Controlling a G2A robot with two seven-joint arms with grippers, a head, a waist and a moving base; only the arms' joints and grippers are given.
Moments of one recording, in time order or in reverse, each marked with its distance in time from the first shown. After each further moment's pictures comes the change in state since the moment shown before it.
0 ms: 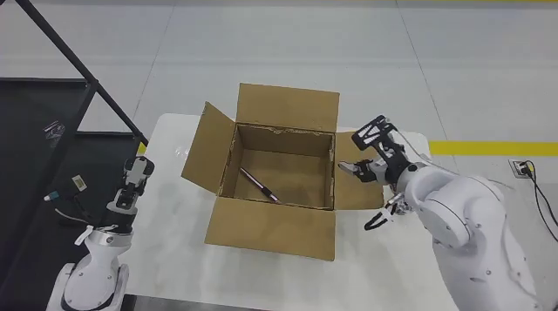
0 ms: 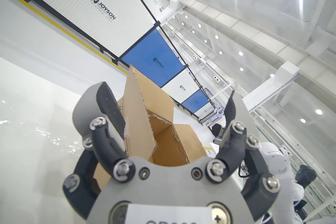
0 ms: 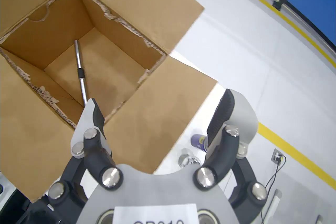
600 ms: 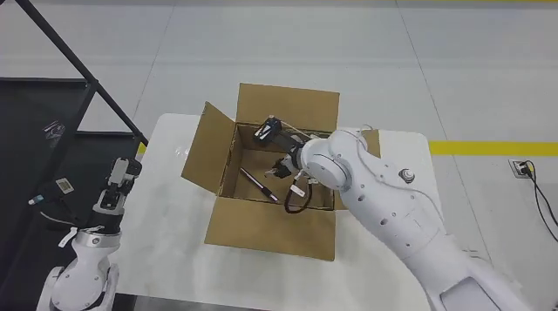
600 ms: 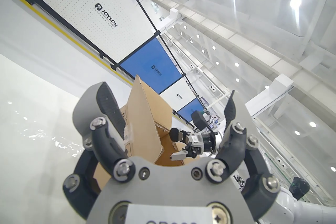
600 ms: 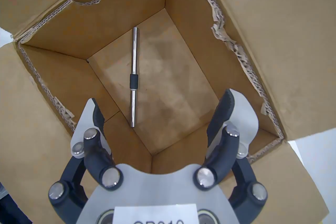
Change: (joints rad) left arm -0.011 0.009 -0.045 0.041 -0.089 -0.024 -0.057; right arm 0.551 -0.220 -0.631 0.767 0.261 0.092 -0.057
